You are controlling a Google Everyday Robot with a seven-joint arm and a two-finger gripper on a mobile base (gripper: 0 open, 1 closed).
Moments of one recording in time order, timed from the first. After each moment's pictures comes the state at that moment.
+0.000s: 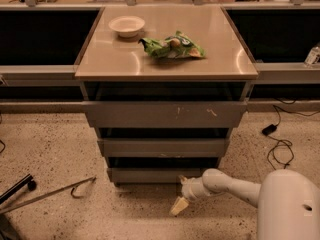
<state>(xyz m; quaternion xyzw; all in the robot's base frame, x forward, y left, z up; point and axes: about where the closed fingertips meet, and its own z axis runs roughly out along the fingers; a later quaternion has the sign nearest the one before) 0.563 -0.078 0.224 -0.54 0.77 0.23 0.27</state>
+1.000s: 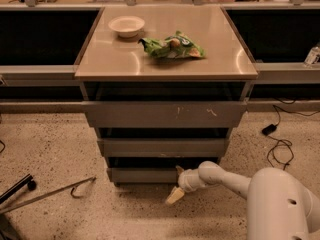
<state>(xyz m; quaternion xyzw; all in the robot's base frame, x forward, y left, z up) 0.613 -0.067 0.222 -0.54 0.76 0.21 0.29</state>
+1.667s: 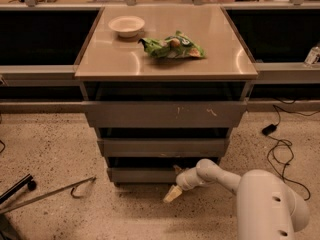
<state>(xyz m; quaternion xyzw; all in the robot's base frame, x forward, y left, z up) 0.630 -0.057 0.202 -0.54 0.76 0.23 0.29</state>
